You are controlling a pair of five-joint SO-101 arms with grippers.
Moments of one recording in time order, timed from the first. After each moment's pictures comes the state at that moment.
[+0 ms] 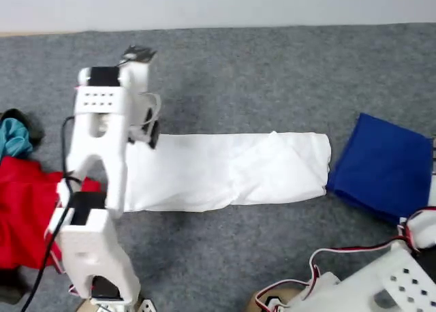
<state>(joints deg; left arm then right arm) -4.0 22.7 -19.8 99.0 -4.6 53.4 -51.1 14.8 100.6 45.0</state>
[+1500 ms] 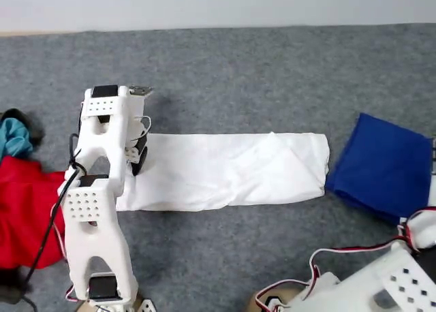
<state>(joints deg) -8.3 45.5 -26.3 98.8 -10.3 53.4 -51.1 14.8 100.6 45.1</state>
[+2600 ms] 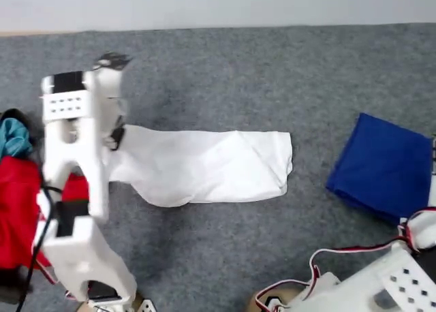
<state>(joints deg) -7.6 14.9 -14.3 98.9 -17.7 53.3 -51.1 14.8 100.6 45.1</state>
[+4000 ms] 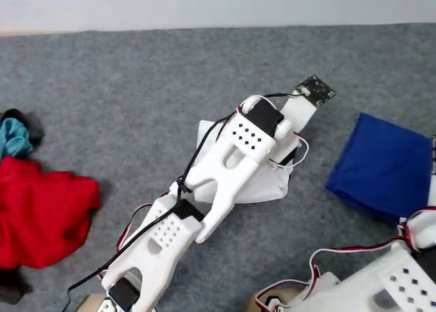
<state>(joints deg) 38.9 49.2 -60.1 99.0 0.7 53.3 -51.1 14.8 100.6 45.1</state>
